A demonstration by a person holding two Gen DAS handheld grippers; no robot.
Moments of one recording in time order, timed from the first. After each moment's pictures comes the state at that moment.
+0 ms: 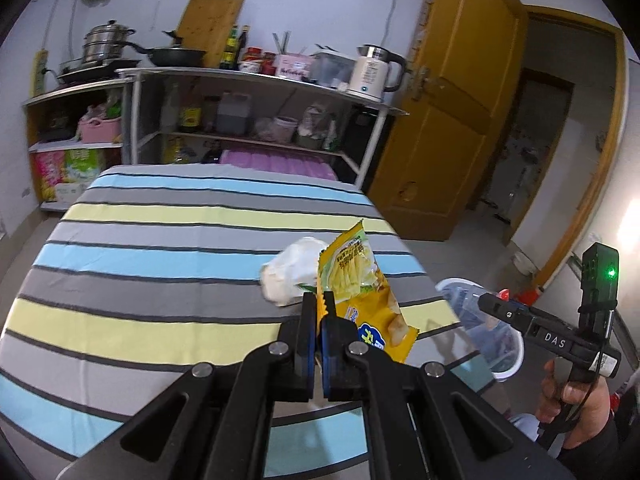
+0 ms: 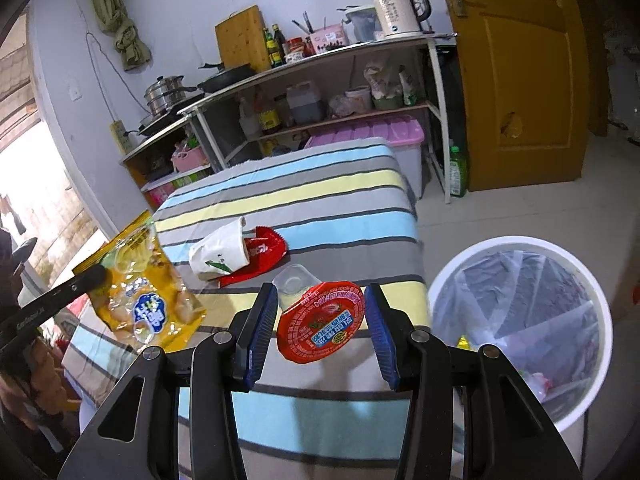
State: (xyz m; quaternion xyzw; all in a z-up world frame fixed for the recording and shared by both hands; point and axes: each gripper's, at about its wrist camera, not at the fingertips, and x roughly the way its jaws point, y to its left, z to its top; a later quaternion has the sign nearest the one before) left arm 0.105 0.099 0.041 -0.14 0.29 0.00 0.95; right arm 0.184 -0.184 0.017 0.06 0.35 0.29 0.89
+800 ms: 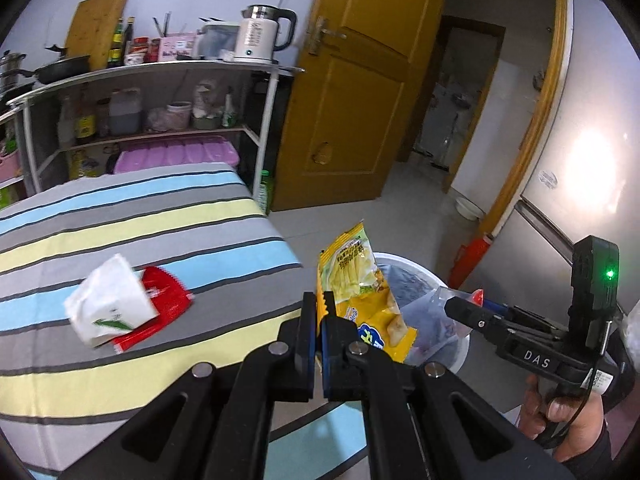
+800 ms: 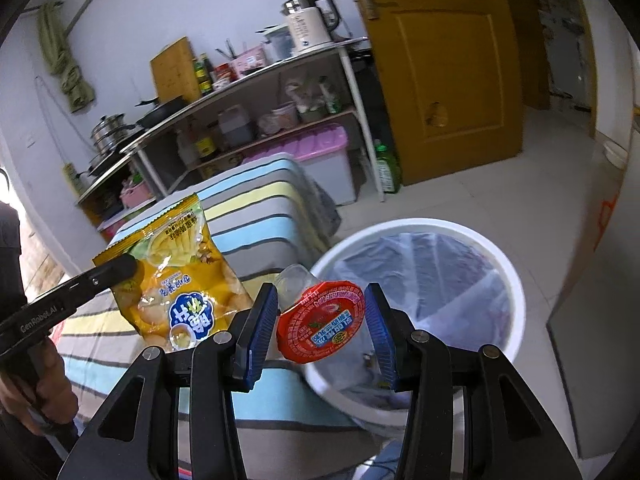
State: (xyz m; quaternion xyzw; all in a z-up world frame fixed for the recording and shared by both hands) left arm 0.190 -0.041 0.038 -0.08 0.33 -0.14 0.93; right arm 0.194 -0.295 -0.001 0.11 0.35 0.19 0.91
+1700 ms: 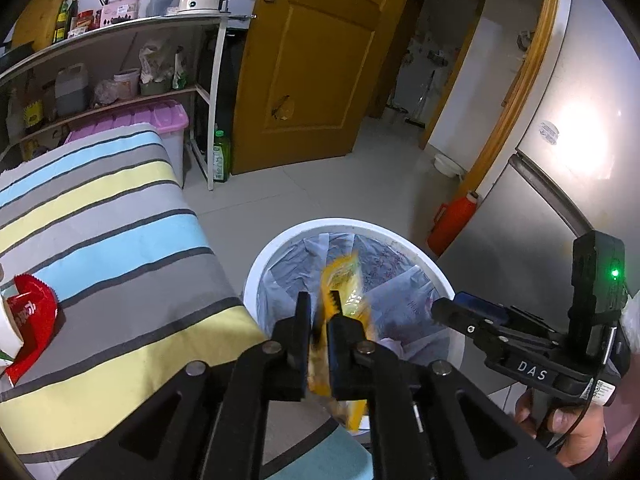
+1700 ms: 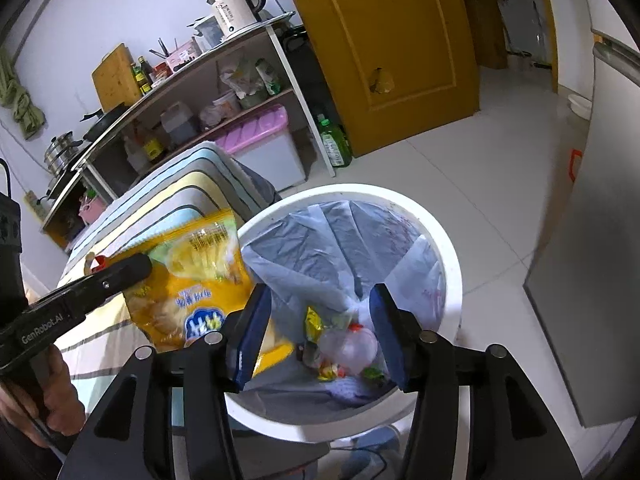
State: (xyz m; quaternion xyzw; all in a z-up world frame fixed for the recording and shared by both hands) left arm 0.244 -0.115 -0.007 -0.06 0.39 -0.19 0.90; right arm 0.225 -0.351 -0.047 0.14 0.40 0.13 0.90
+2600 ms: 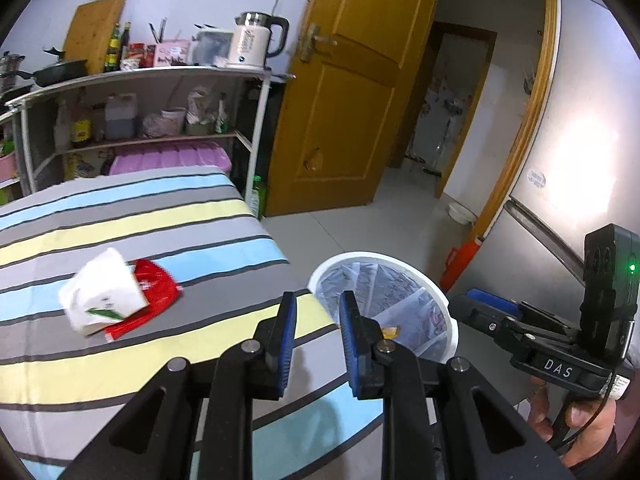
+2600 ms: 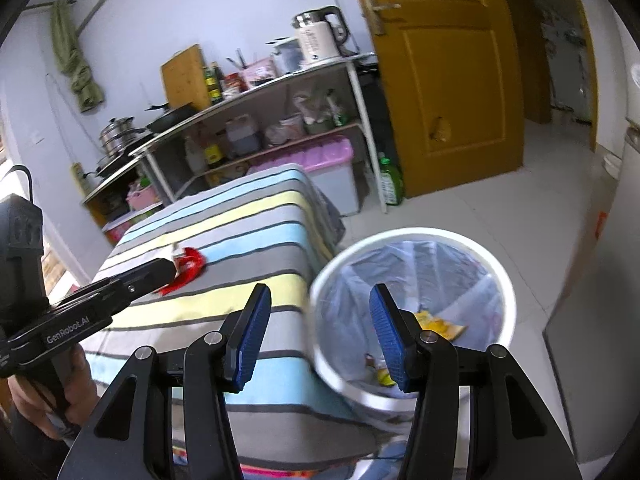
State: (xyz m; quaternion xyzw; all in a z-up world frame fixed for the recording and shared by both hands) left arm 0.161 -0.041 0.040 -0.08 0.31 -0.14 0.94; right arm 0.157 -0.277 0.025 0.09 0.33 0.21 0.92
